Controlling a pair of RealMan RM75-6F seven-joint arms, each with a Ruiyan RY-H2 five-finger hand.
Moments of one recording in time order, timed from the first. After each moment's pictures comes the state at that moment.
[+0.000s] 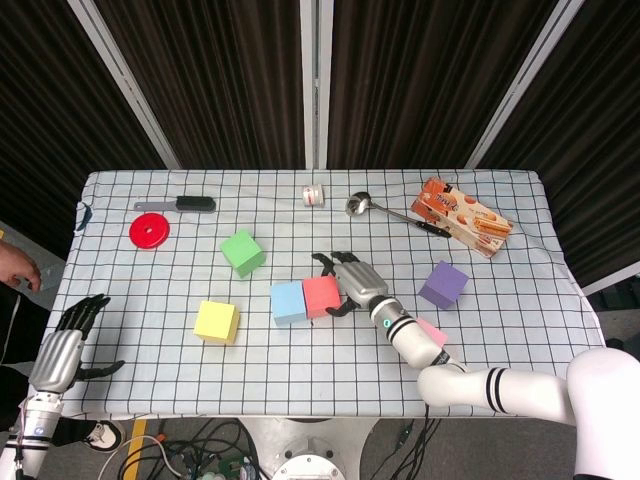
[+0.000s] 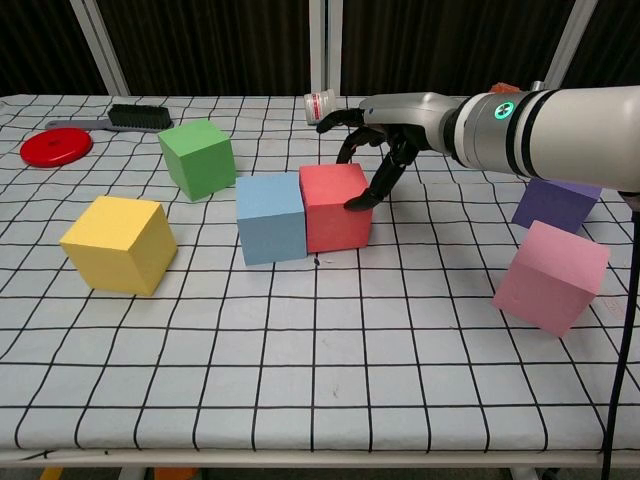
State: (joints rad) left arm -0.13 -1.35 0.00 -1.31 1.52 1.40 -0.34; right arm 1.04 -1.54 0.20 -1.54 -0.68 0.74 -0.21
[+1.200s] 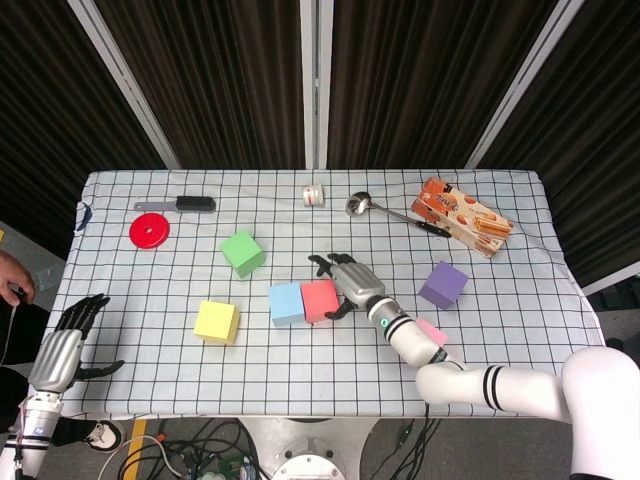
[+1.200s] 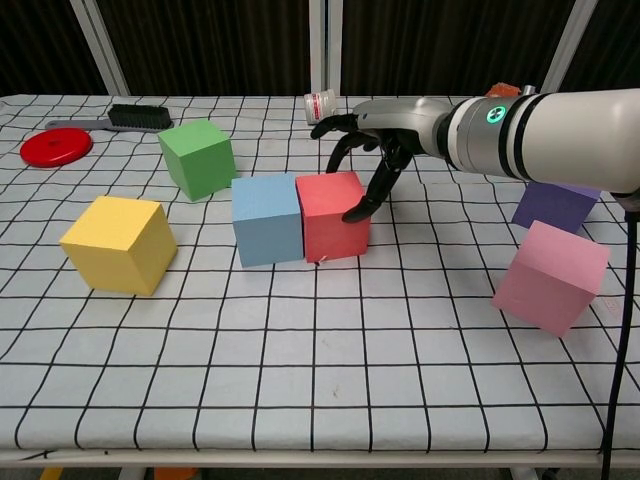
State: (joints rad) left arm -0.13 -1.35 0.00 -1.32 1.52 1.39 -0.34; right arm 1.05 -1.55 0.20 -1.51 -0.70 0.71 -0.18
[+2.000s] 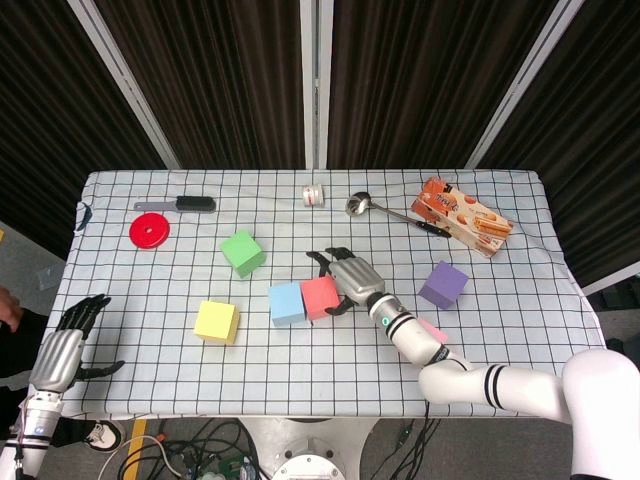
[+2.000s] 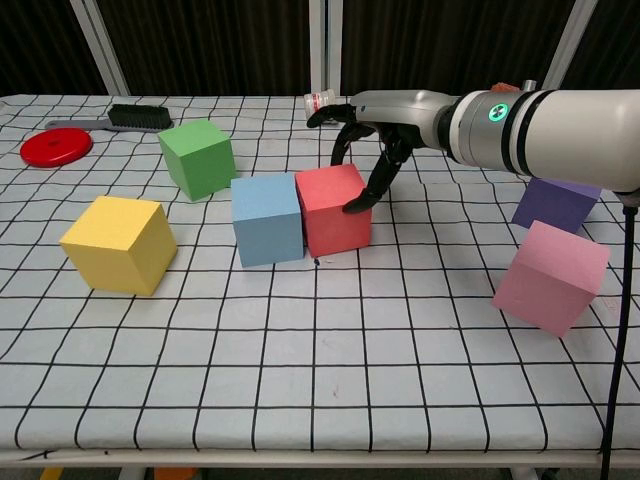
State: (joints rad) left arm -0.13 -1.35 0.01 -1.31 1.51 1.38 -0.33; right arm 1.03 -1.57 0.20 -1.46 -0.84 0.72 -0.16
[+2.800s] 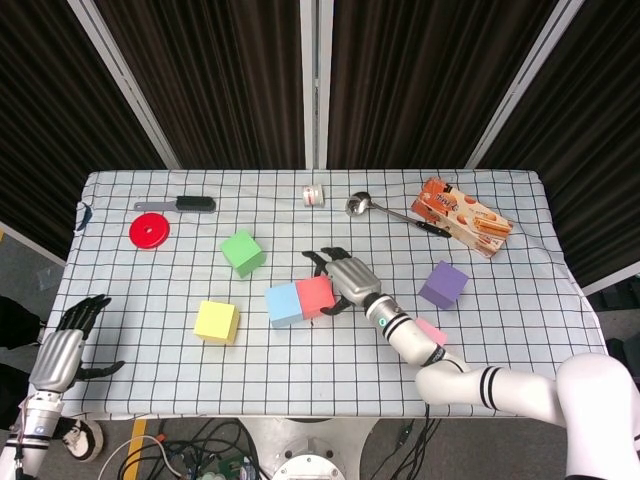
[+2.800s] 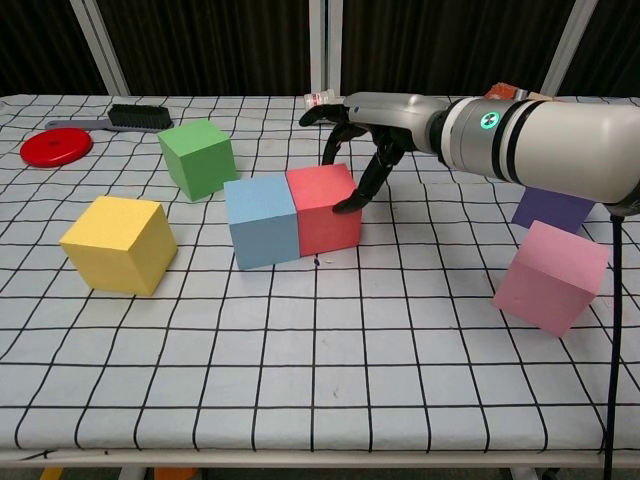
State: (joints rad) left arm -0.13 -1.34 0.01 -1.32 1.51 1.38 -0.33; right arm 1.01 -1.61 0.22 -1.42 -0.91 0.72 -0.11
